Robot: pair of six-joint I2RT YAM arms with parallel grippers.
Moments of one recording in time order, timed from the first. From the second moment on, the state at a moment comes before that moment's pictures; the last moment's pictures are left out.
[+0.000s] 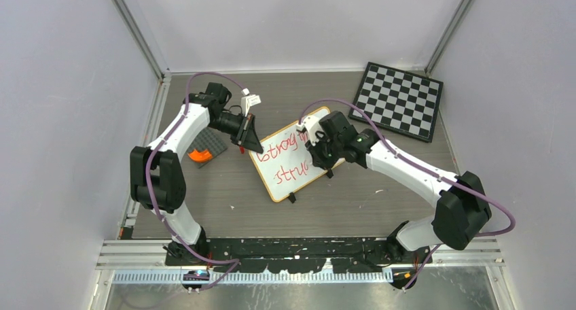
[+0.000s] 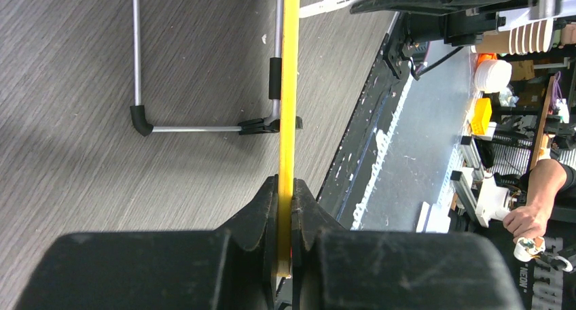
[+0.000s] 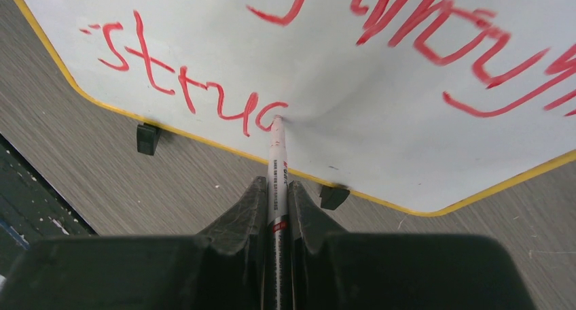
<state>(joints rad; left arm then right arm) -0.20 1.71 1.40 -1.01 0.98 0.34 0.68 1.41 1.06 -0.56 -0.15 -0.15</state>
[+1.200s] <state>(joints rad) -0.20 1.71 1.40 -1.01 0.98 0.34 0.72 1.43 1.07 -0.55 -0.19 -0.14</state>
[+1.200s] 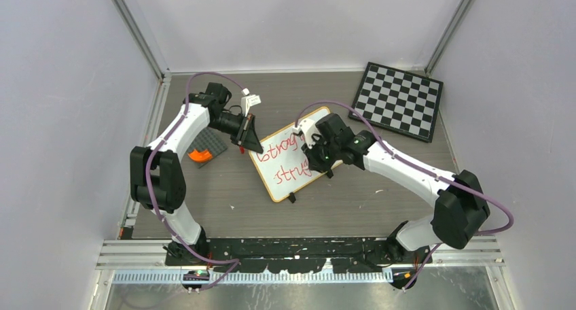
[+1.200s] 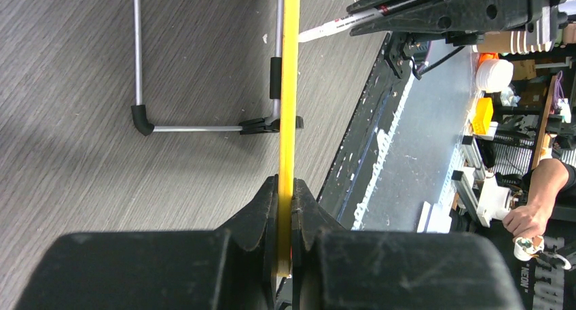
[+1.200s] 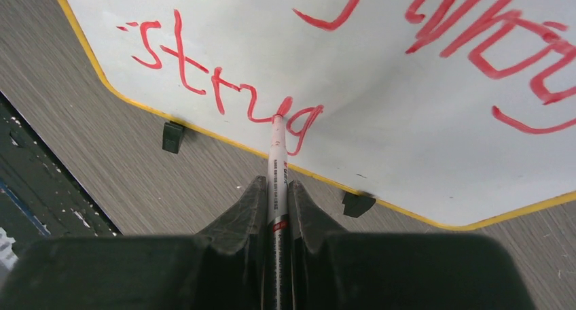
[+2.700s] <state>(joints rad) -0.20 1.71 1.40 -1.01 0.98 0.34 0.63 1.41 1.04 -0.56 -0.18 -0.17</state>
